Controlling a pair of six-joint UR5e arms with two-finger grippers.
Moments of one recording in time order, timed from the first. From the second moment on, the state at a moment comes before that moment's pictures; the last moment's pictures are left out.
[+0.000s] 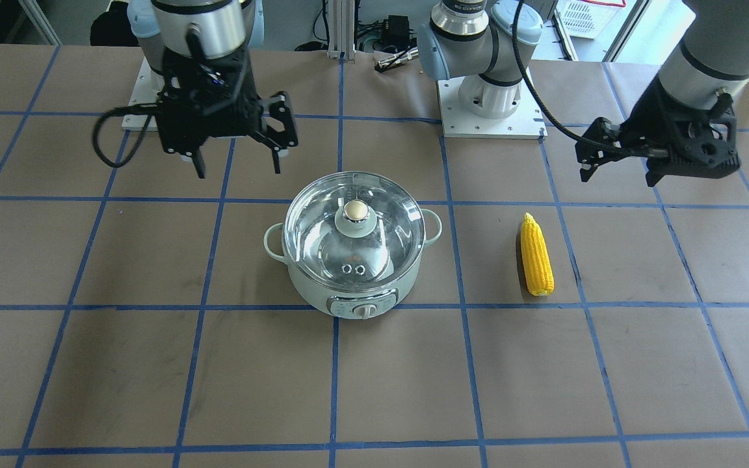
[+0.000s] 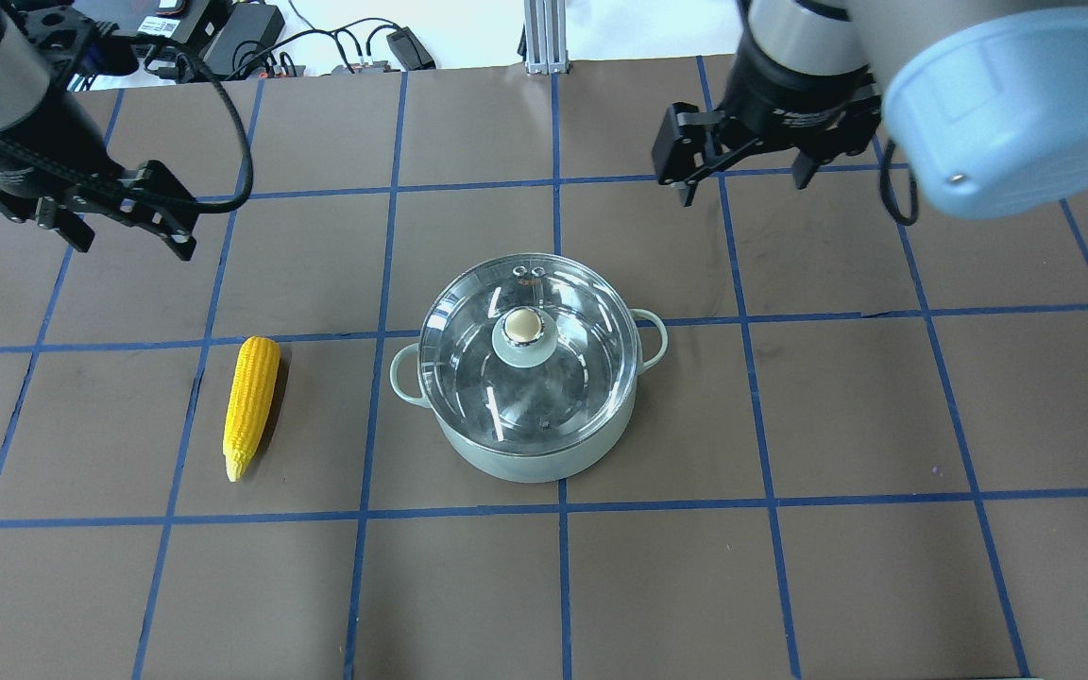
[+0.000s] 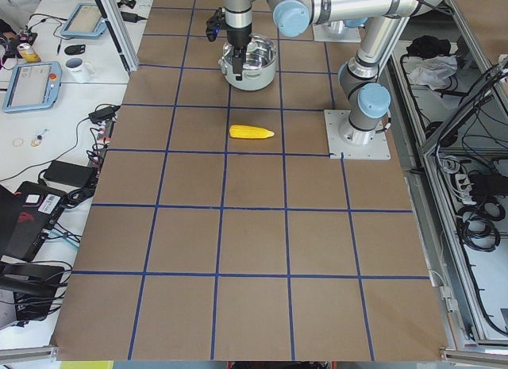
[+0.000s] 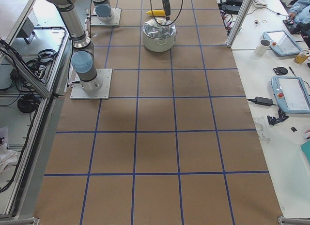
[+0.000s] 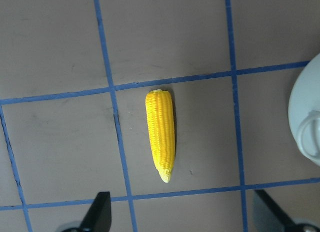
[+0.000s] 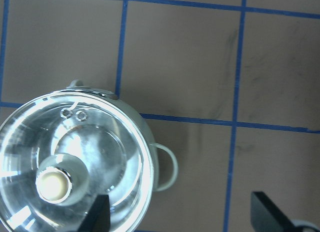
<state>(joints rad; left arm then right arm) -1.29 -1.55 -1.62 -1.57 1.63 0.37 1.83 -1.51 1.52 -1.72 -1.61 0.16</state>
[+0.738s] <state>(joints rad) -1.20 -1.72 -1.78 -1.45 1.62 0.42 2.02 -1.30 1.54 -1.90 -1.60 0.47</state>
